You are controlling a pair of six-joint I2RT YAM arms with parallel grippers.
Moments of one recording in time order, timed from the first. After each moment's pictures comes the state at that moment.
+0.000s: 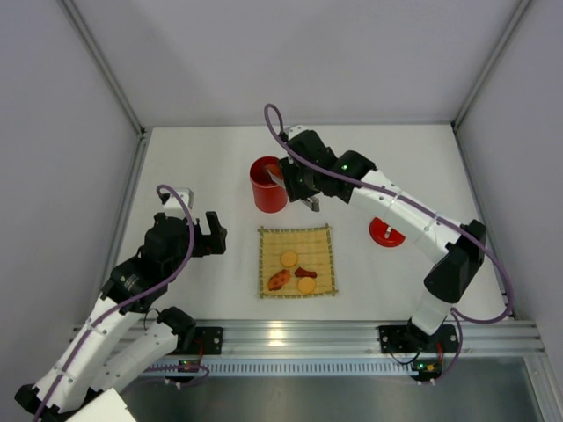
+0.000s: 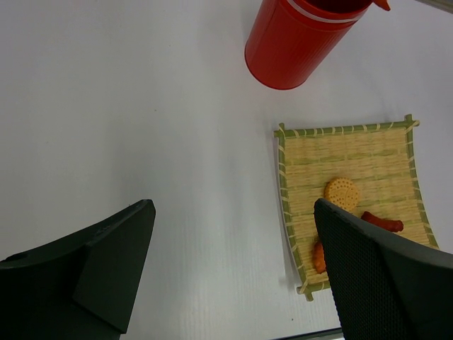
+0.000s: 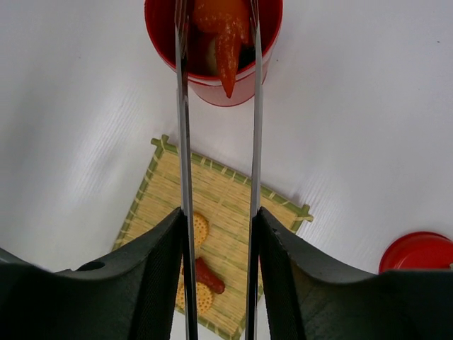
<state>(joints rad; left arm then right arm) -0.57 0.62 0.84 -0.72 -0.32 -0.40 0.85 1.70 1.76 -0.86 0.23 0.30</state>
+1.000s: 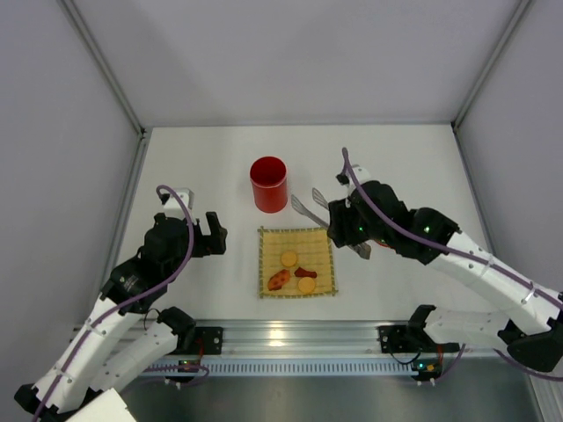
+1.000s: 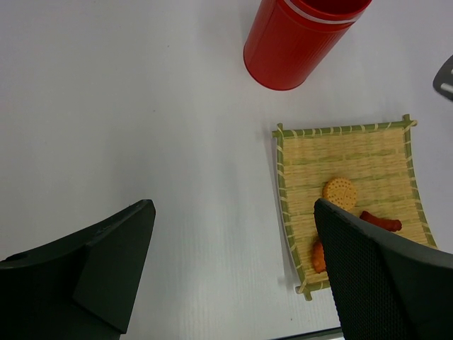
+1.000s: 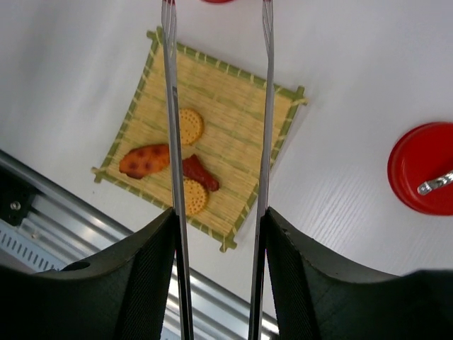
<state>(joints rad) -0.58 0.62 0.84 -0.72 -0.33 -0.40 0.89 1.09 1.22 -0.84 0.21 0.39</state>
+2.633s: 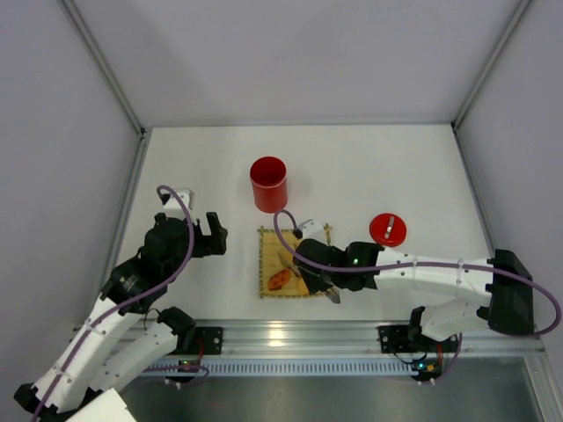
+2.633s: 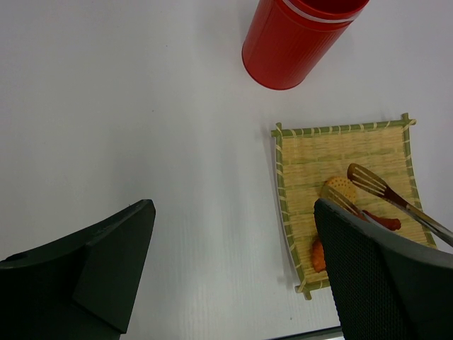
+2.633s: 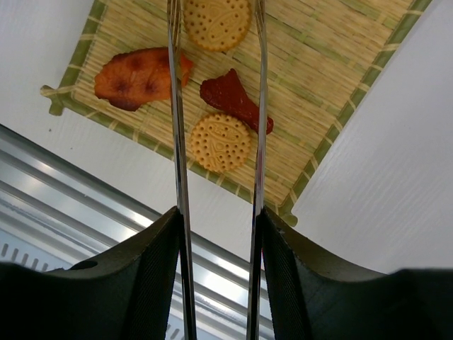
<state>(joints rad) -0.59 0.62 0.84 -0.72 -0.33 -0.40 1.24 1.32 1.00 -0.74 0.34 0.65</state>
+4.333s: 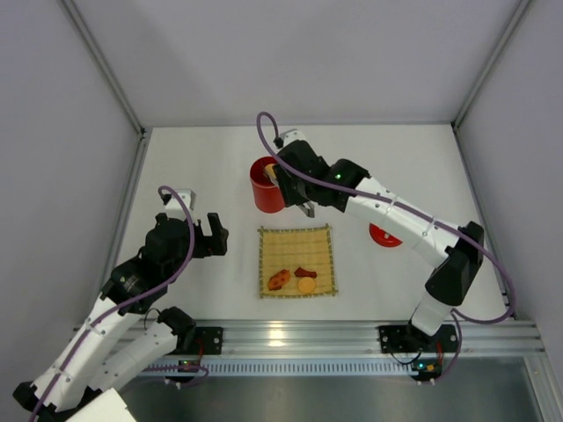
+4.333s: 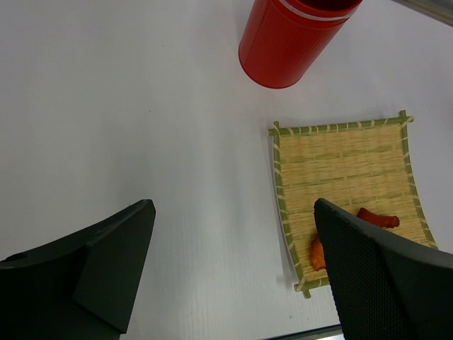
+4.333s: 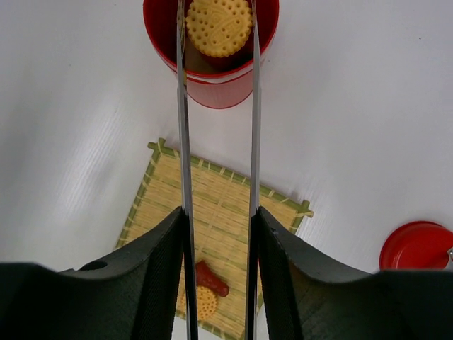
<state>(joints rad) -0.60 0.62 0.84 -0.72 -0.34 -0.40 0.92 1.68 1.74 -0.84 0.35 0.34</state>
